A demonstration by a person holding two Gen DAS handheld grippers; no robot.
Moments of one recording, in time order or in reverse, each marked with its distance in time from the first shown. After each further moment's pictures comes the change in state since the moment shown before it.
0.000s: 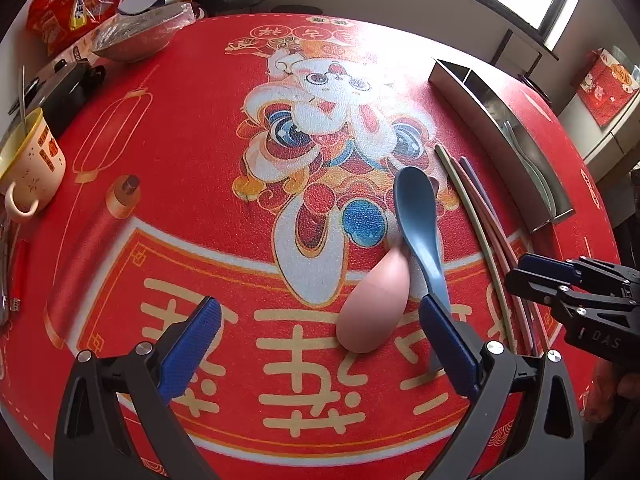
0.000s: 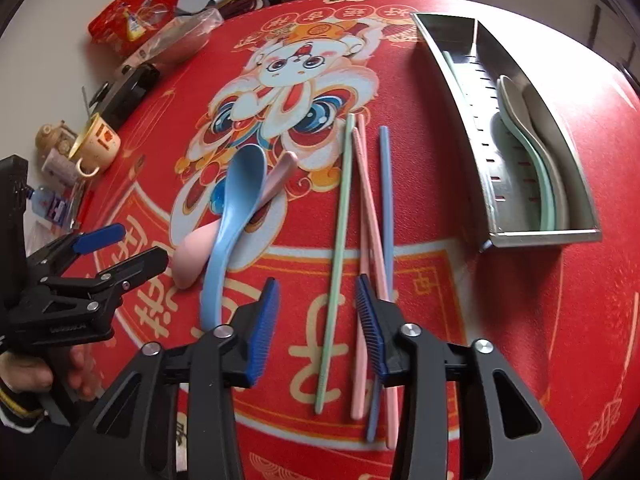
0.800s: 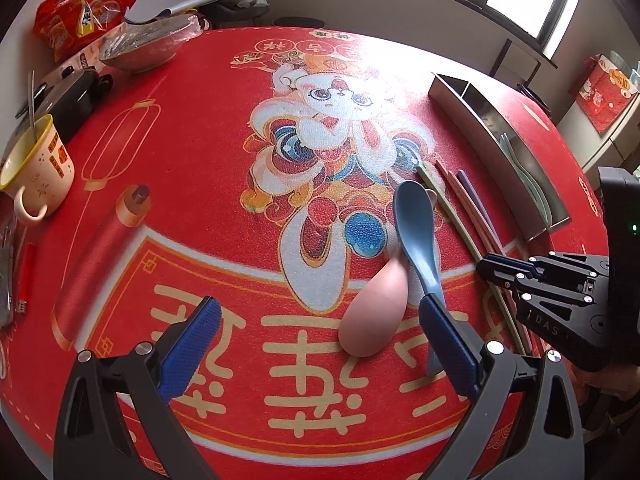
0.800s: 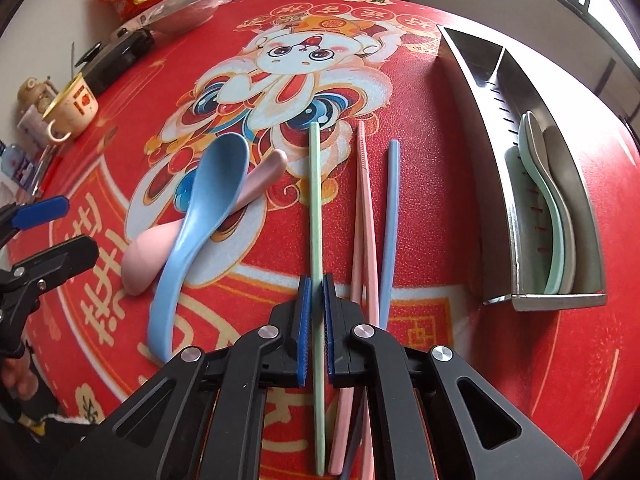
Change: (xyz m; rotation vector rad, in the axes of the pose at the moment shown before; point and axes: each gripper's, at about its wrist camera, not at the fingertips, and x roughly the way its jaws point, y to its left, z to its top) left arm -0.008 0.000 0.000 -0.005 -0.039 0.006; right arm 0.028 0.005 0.006 -0.116 -0.001 -0.116
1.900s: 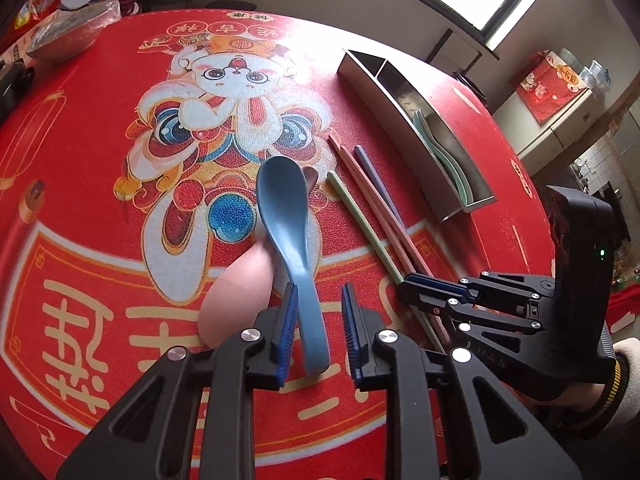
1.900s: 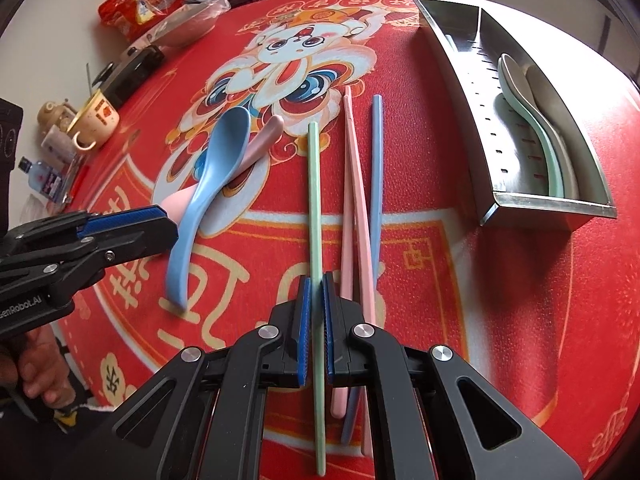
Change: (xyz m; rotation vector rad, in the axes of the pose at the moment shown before) left arm 0.014 -0.050 -0.006 0.024 0.054 -0.274; right arm -0.014 -0.020 -0.035 0.091 -0.002 0.121
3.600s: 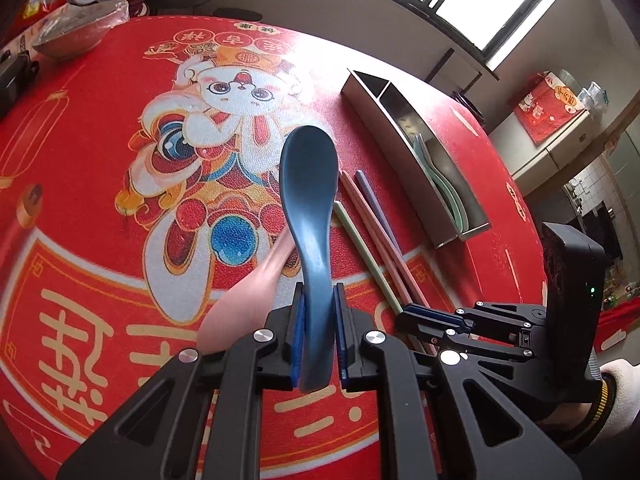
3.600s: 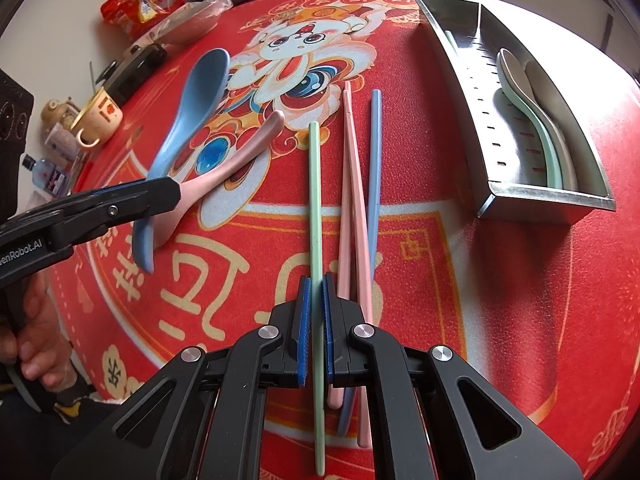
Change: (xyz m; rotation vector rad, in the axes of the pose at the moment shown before) left arm -0.007 0.007 0.011 -0.036 -0.058 -0.027; right arm -0.001 -0.002 -0.002 0.027 0.007 0.027
